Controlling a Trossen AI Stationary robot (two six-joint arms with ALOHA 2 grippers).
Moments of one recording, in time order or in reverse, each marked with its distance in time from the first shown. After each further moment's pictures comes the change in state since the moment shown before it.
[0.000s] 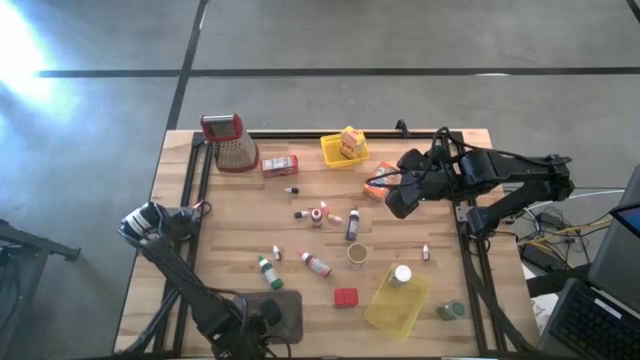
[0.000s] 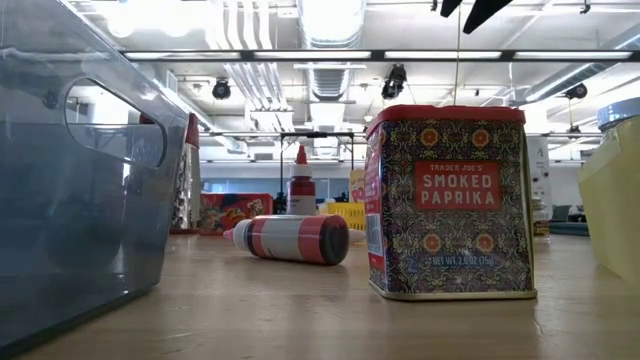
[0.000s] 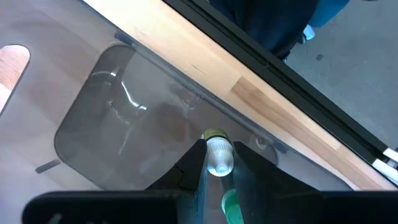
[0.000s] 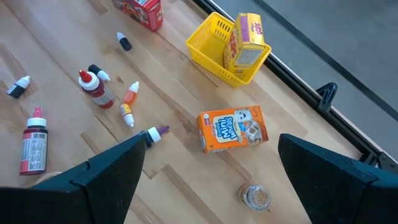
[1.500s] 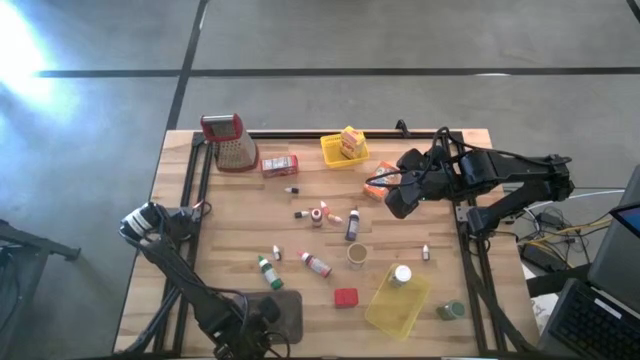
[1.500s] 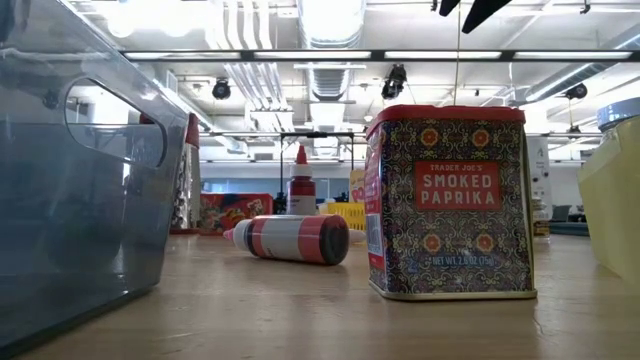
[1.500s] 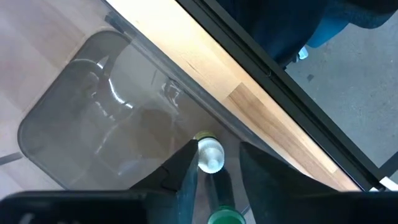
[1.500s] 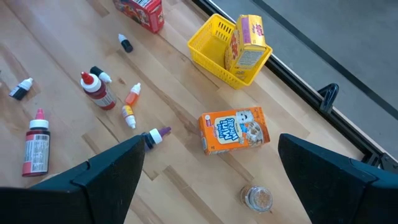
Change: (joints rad) left arm -0.002 -0.001 -0.076 0.105 0.021 -0.128; right arm 0.000 0.000 0.000 0.008 0.000 0.000
